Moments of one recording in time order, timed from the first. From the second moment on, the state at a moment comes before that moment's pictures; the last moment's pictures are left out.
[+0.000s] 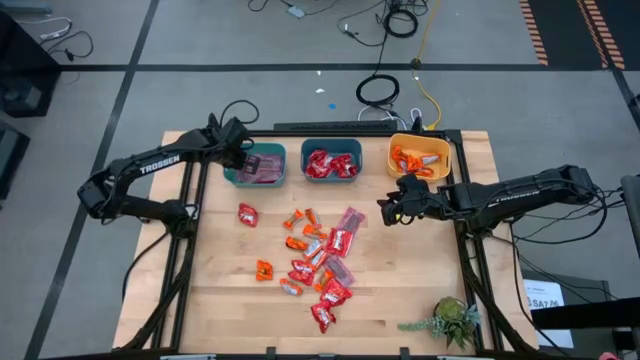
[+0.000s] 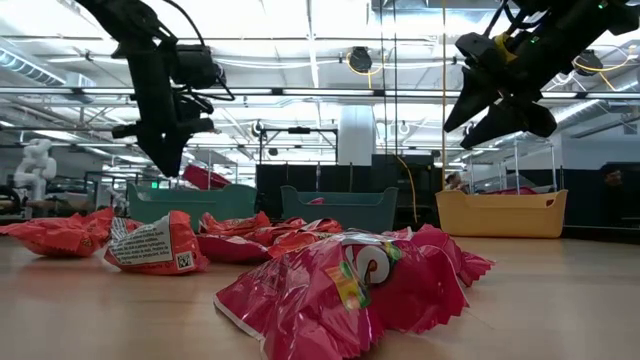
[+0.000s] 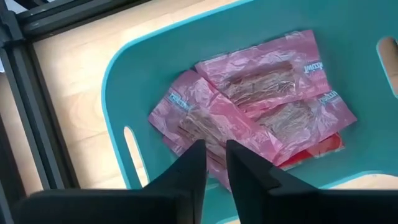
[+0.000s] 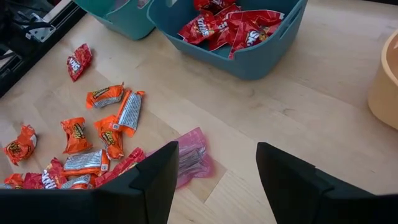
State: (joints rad) left arm 0.74 1.26 0.86 -0.80 -0.17 -0.44; right arm 0.08 1.02 0.63 -0.40 0.47 0.94
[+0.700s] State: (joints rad) left arm 0.66 1.26 0.96 -0.80 0.03 -0.41; right arm 0.08 1.02 0.63 -0.40 0.47 0.93
